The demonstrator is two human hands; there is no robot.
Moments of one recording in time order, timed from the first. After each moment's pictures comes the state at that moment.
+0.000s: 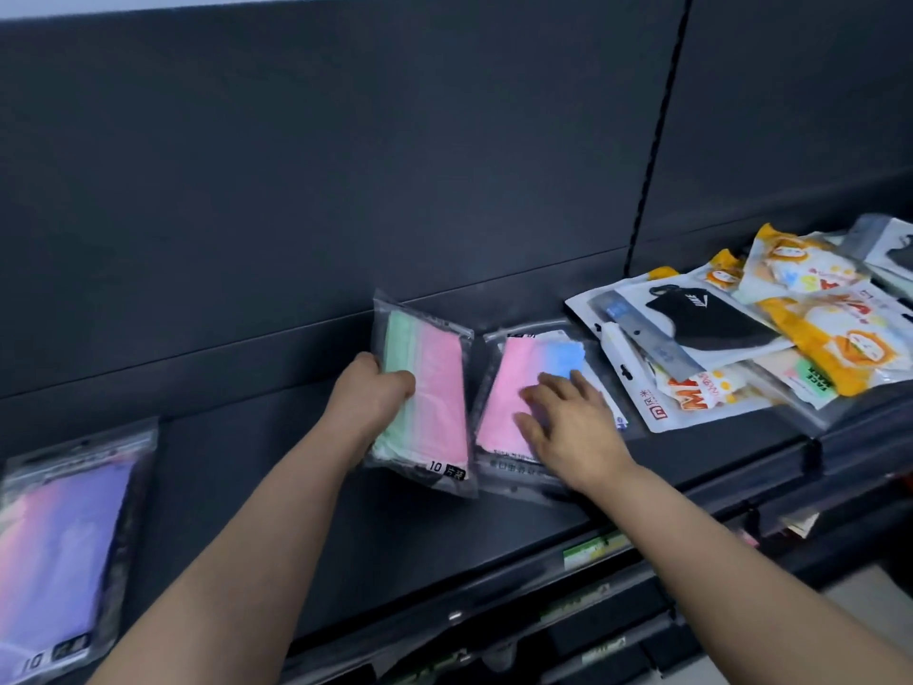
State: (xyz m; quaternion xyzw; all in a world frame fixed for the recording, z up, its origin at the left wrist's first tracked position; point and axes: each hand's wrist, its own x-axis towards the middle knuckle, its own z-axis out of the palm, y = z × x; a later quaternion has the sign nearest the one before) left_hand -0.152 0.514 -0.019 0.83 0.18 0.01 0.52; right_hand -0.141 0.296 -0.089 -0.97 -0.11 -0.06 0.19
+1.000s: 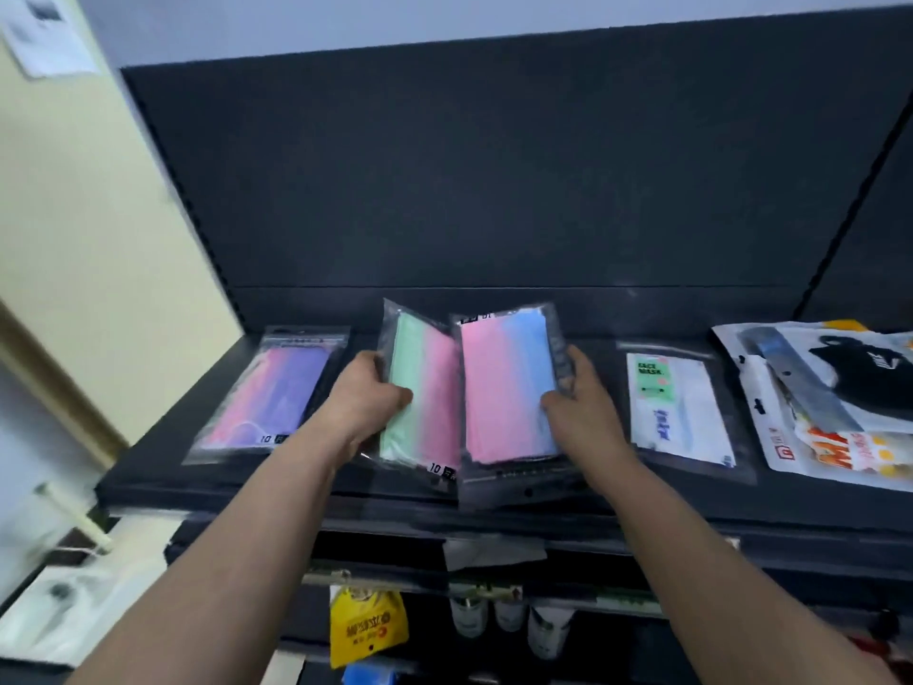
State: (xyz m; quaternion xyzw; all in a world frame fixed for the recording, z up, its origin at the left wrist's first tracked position) left_hand -0.287 0.583 -0.018 0.81 0.31 0.12 0.49; right_hand -0.203 0.376 -0.040 -0.83 -0.12 0.08 0.55
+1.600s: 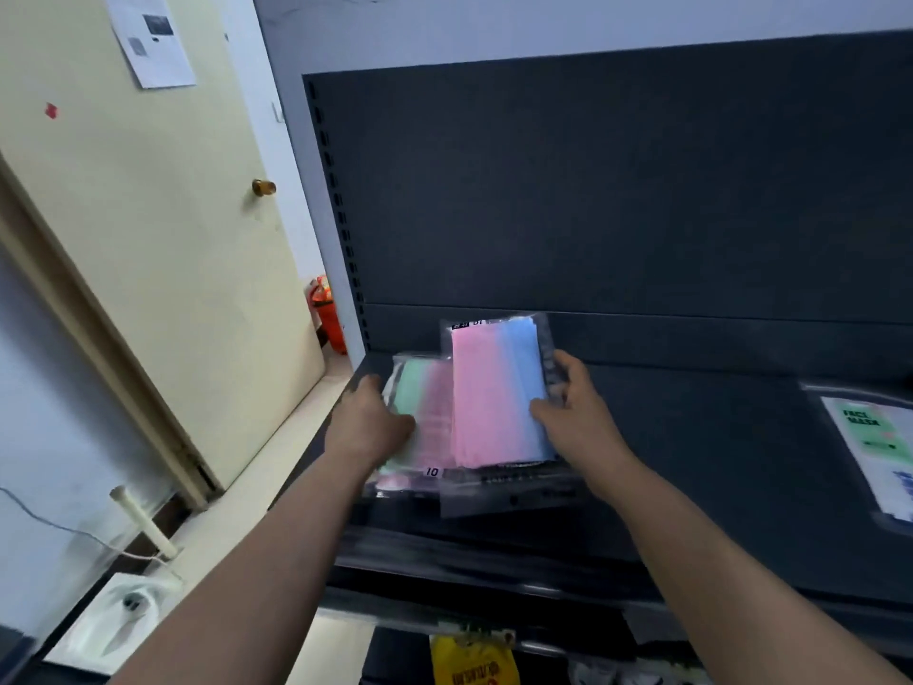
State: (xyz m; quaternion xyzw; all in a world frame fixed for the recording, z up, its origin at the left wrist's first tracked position) left_hand -0.349 0.783 -0.035 0.87 0.39 0.11 0.29; right_hand -0.251 0.590 -0.034 -0.78 -0.19 0.13 0.58
